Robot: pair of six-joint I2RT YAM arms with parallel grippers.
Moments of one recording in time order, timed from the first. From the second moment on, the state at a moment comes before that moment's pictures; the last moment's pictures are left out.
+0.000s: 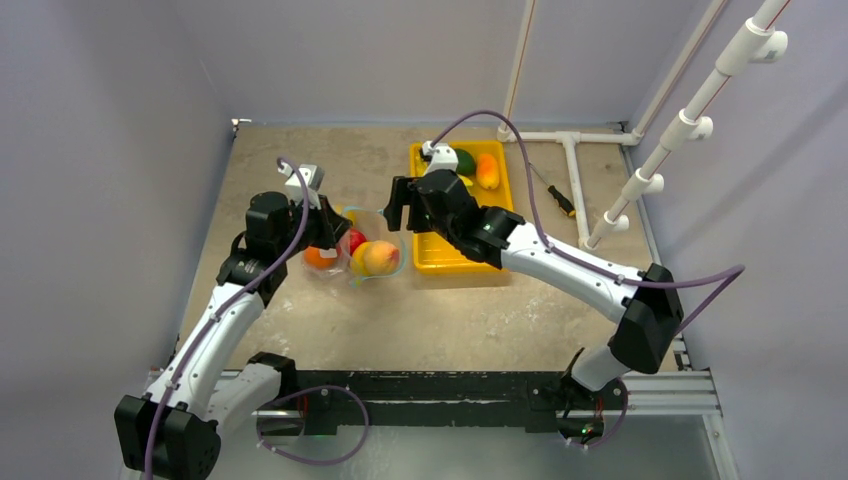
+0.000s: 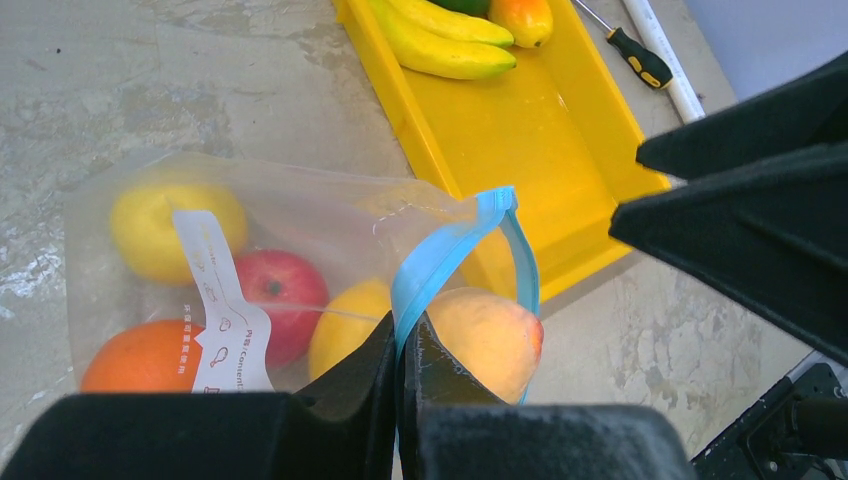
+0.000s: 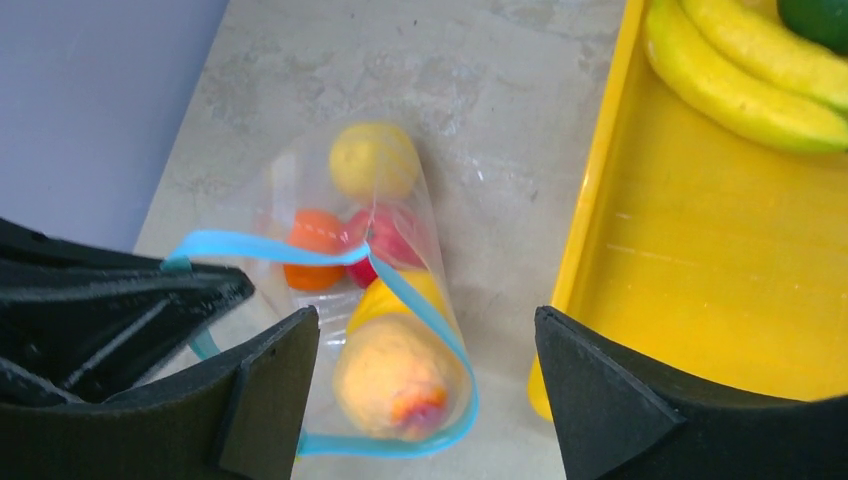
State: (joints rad) left arm -0.23 0.93 0.77 -0.23 0.32 -0.28; right arm 0.92 1.57 1.39 -0.29 0.35 0.59
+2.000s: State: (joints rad) left arm -0.23 0.95 0.77 -0.23 0.32 -0.29; right arm 0.86 1.64 1.02 -0.05 0.05 0.82
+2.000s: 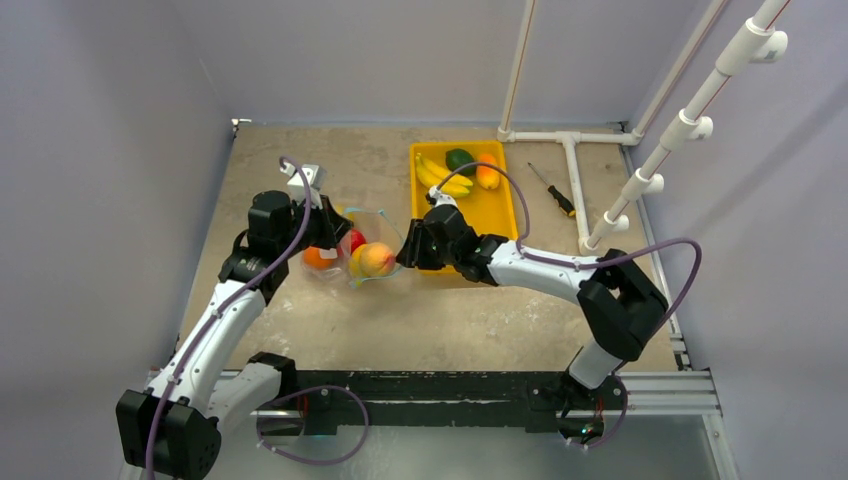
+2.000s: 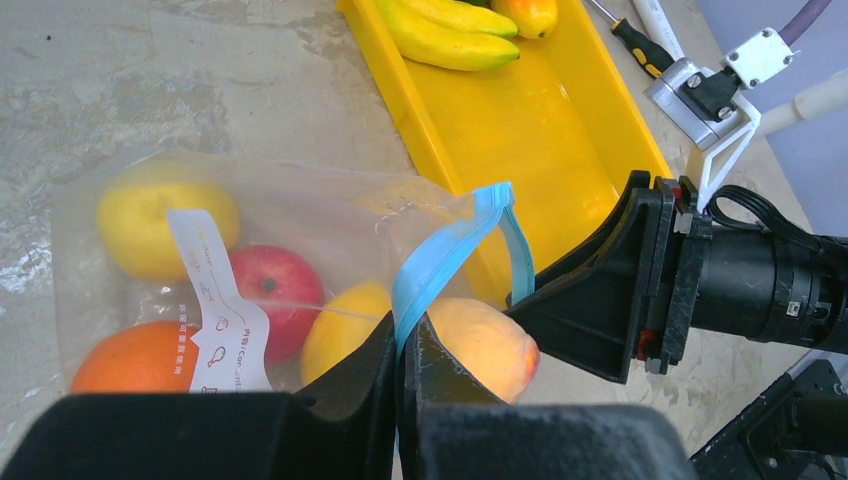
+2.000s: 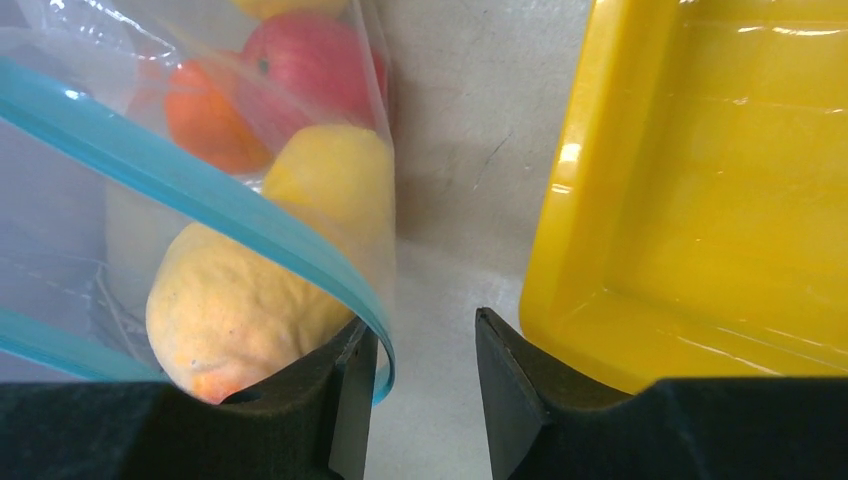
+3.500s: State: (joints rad) left arm -0.24 0.83 0.90 -0.48 0.22 -0.29; right arm 0.85 1.60 1.24 -0.15 0.01 0.69
